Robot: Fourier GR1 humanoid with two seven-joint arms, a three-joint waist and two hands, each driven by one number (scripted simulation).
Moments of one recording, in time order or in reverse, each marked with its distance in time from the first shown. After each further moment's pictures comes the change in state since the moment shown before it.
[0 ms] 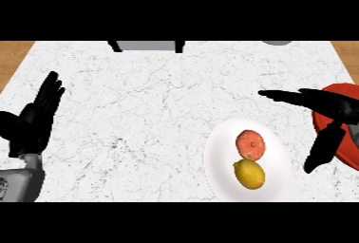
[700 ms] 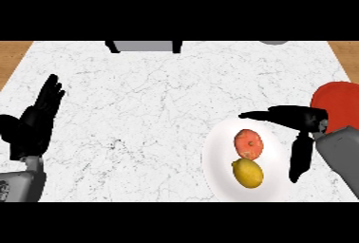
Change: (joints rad) left arm 0.016 -0.030 0.024 -0.004 -0.028 -0.016 -0.004; right arm -0.012 0.125 0.090 0.064 0.264 0.154 -0.038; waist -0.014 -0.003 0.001
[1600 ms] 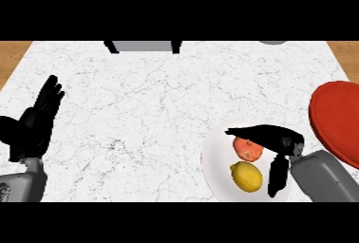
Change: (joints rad) left arm 0.007 -0.044 0.045 -0.019 -0.040 -0.042 0.010; right arm 0.163 0.184 -0.036 -0.055 0.334 -0.066 -0.075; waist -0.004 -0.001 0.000
